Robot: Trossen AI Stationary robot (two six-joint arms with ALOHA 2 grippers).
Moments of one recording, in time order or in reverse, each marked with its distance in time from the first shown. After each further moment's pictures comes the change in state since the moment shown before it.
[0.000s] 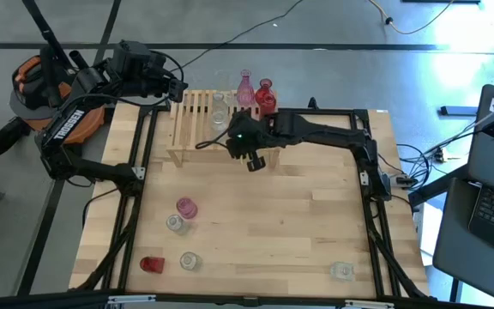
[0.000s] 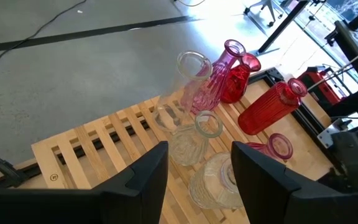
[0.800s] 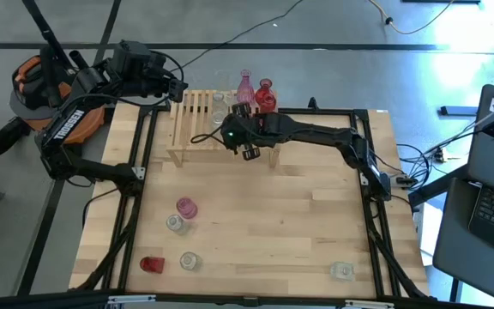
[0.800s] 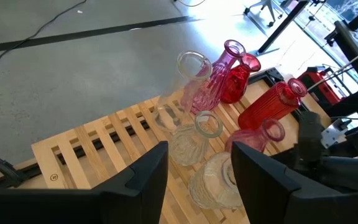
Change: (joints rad) left arm 0.000 0.000 0.000 0.000 0.000 0.000; right arm -0.041 0.092 0.001 0.044 0.255 -0.019
